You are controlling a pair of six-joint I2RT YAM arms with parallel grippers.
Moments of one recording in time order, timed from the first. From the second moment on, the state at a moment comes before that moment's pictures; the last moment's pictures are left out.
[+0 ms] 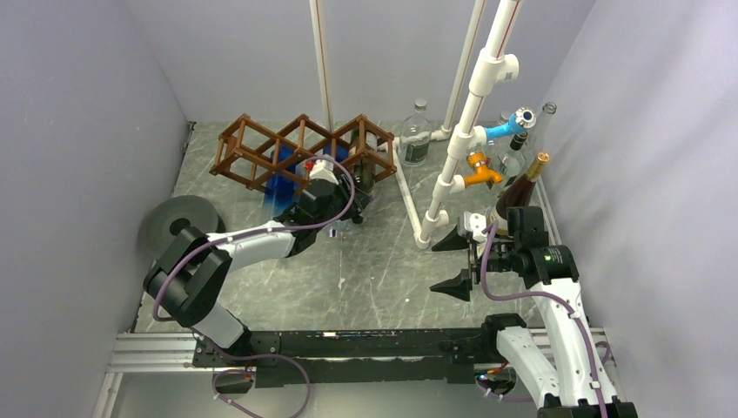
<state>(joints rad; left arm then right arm) -0.68 1.56 0.81 0.43 -0.06 -0.90 0.07 0.75 0.82 -1.05 -1.23 -0.89</state>
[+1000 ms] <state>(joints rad) -0.72 1.26 0.60 0.33 0.01 -0.88 0.07 0.76 0.82 -1.05 -1.23 -0.89</state>
